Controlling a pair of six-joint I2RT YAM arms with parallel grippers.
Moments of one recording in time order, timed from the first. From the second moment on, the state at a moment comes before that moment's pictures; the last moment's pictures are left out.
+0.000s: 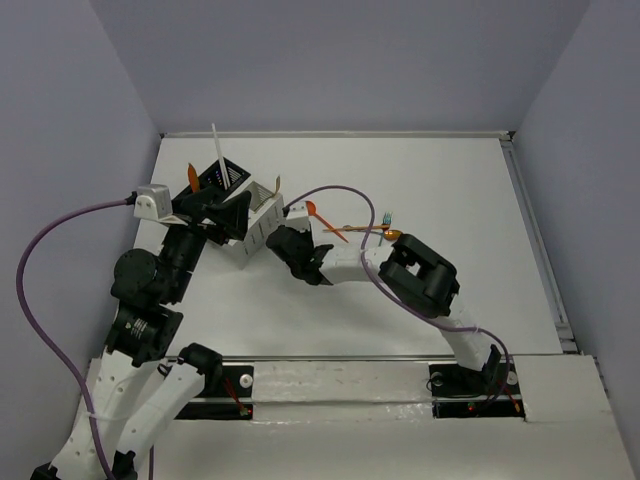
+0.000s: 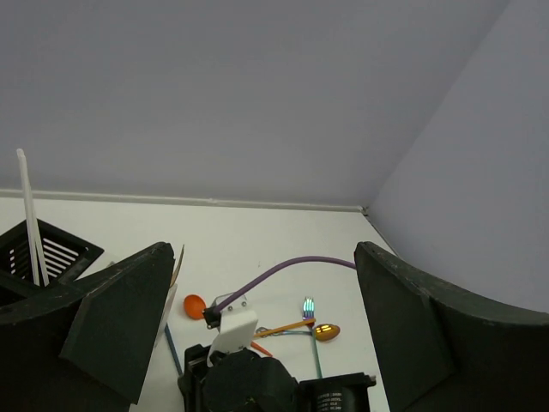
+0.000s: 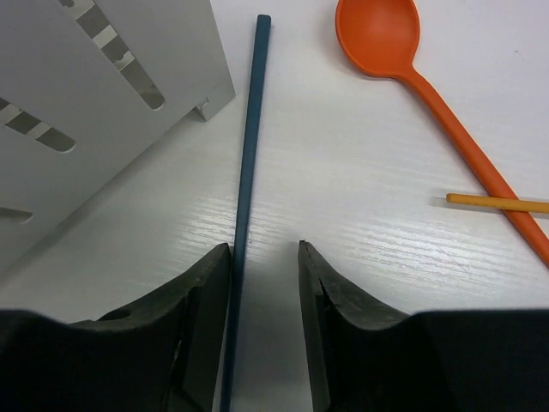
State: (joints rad) left arm -0.42 0.55 0.86 -0.06 -0.08 -0.38; right arm 1.02 2.24 1.49 0.03 0.72 0.54
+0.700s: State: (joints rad) left arm -0.42 0.60 0.86 -0.06 -0.03 -0.40; right arm 1.02 1.88 0.99 0.11 0.60 0.59
